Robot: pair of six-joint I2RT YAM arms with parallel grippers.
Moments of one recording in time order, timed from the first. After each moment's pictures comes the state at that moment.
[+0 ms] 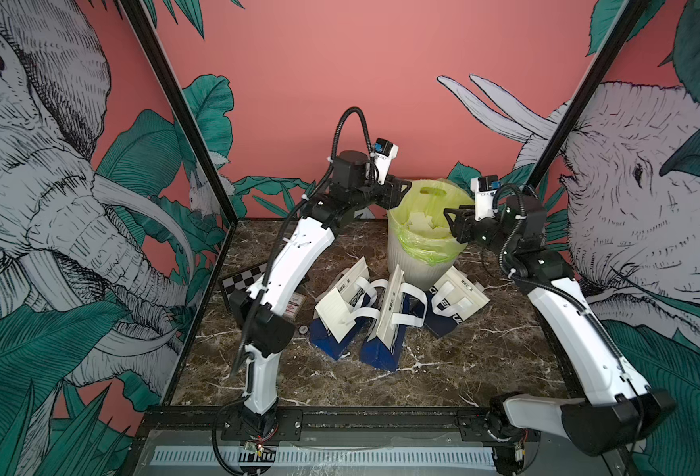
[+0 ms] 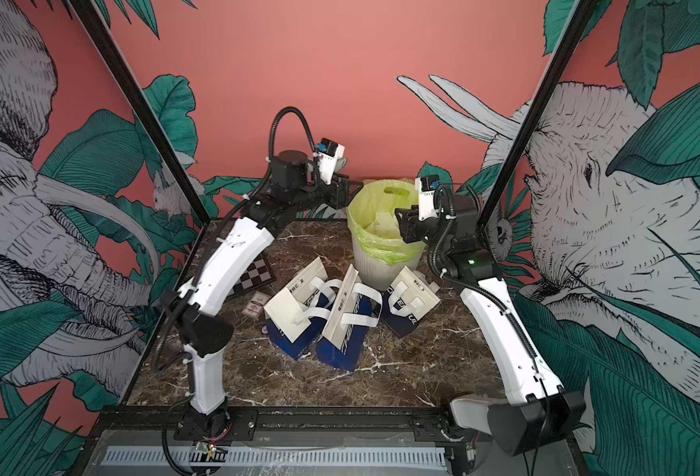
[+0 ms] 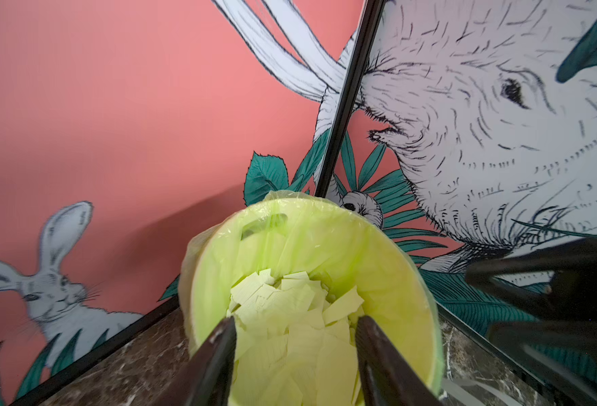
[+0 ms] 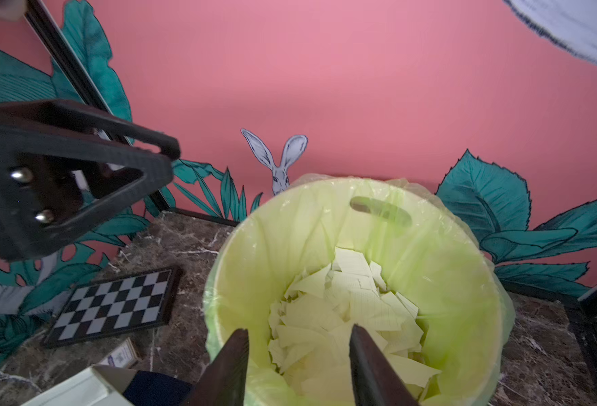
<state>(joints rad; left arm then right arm) -0.63 1.87 2.22 -0.54 0.27 -0.06 0.30 1.22 1.42 -0.40 -0.18 0.09</state>
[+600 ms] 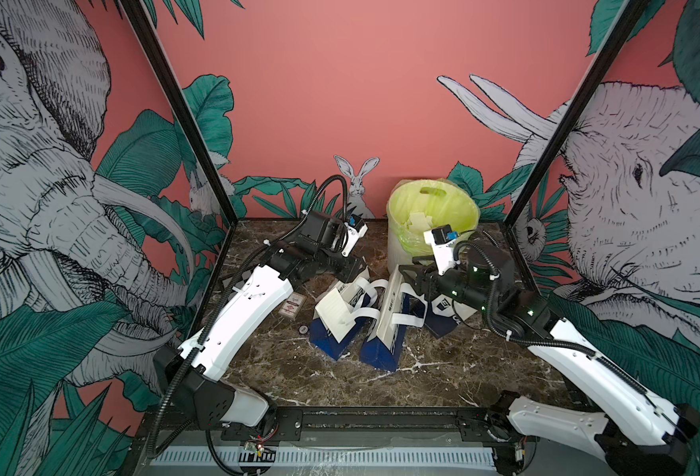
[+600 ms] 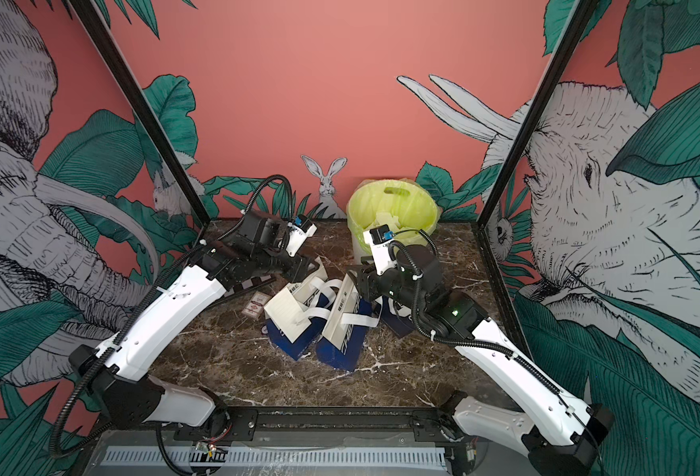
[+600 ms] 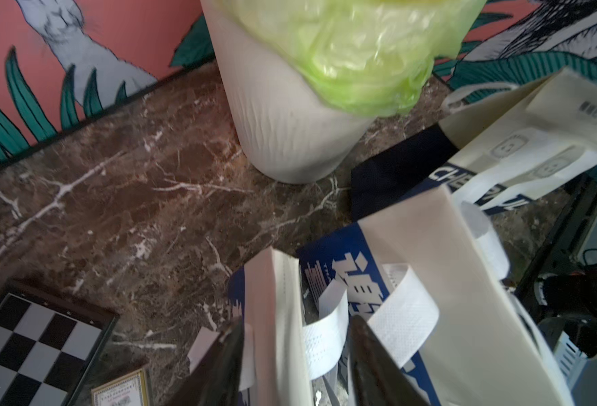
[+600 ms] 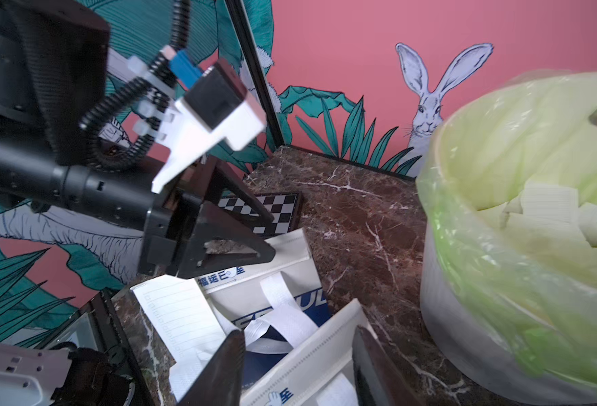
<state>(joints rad) -0.62 1.42 1.52 -0.87 0.21 0.05 0.77 1.06 1.19 -0.44 -0.06 0.25</state>
